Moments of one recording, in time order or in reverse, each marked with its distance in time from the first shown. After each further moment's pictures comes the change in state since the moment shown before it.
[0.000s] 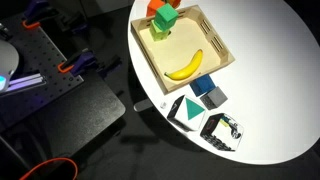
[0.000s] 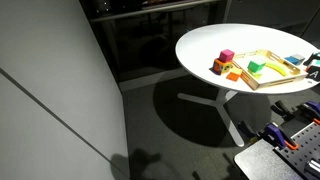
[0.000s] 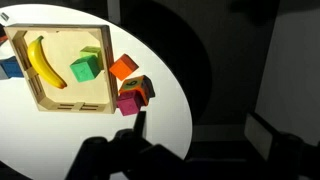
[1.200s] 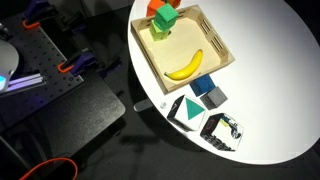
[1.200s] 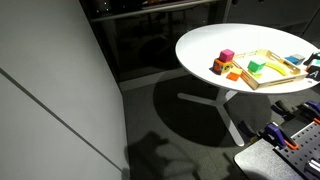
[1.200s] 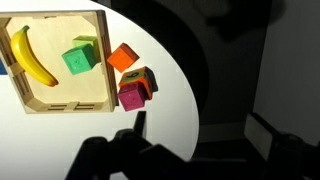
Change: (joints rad) arm -0.001 0.155 -0.145 0.034 0.004 0.114 -0.101
